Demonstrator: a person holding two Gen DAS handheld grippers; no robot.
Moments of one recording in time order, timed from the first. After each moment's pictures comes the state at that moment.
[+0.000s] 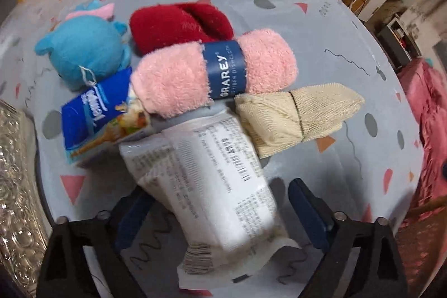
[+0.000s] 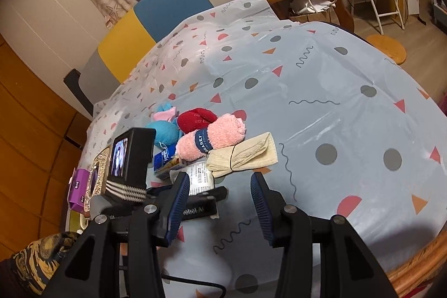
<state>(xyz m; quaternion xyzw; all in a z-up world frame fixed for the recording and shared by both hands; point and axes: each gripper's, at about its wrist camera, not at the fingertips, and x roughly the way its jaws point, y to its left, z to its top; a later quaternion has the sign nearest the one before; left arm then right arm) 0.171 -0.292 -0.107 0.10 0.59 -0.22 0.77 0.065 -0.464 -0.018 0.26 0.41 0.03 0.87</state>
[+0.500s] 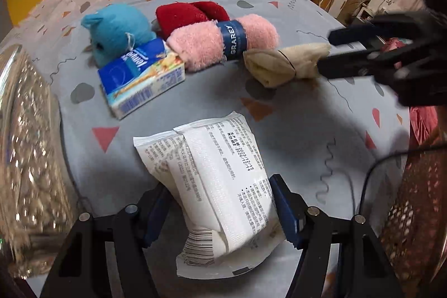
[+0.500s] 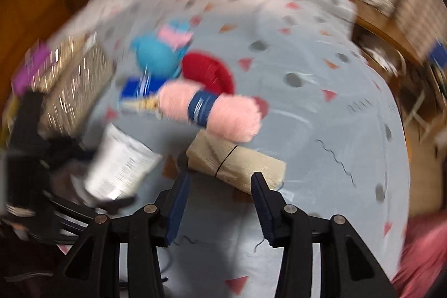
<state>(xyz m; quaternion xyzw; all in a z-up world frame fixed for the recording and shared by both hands) 0.104 -0.217 -0.103 0.11 0.53 -0.29 0.79 0.158 -0.405 -0.056 -0.10 0.54 0.12 0.82</state>
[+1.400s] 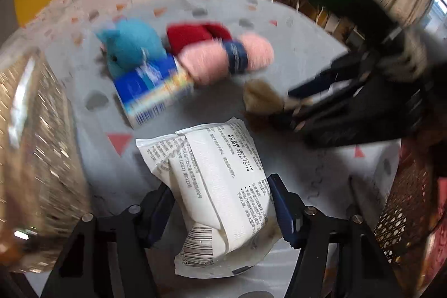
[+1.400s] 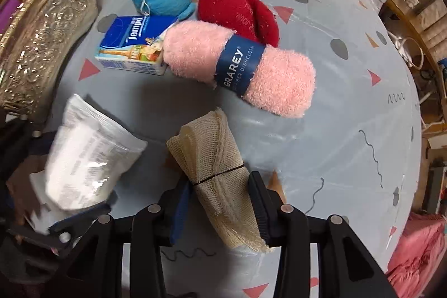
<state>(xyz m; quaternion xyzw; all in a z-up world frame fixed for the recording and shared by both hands) 0.104 -0.196 -0.064 0.09 0.50 -0.30 0.81 0.185 -0.376 -0.113 -0.14 0.65 0.09 0.75</state>
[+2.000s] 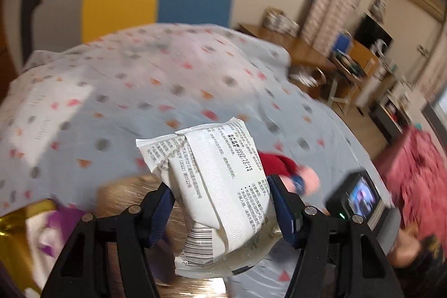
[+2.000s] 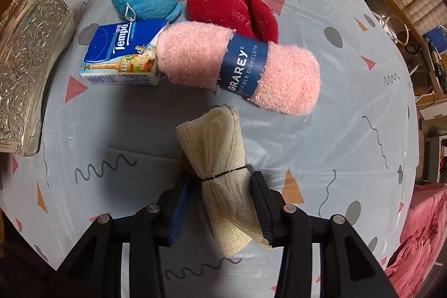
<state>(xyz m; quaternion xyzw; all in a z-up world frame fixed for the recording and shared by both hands) 0.202 -0.082 0.068 -0.02 0.41 -0.19 0.89 0.197 -0.346 -0.112 -0.11 0.66 0.03 0.75</state>
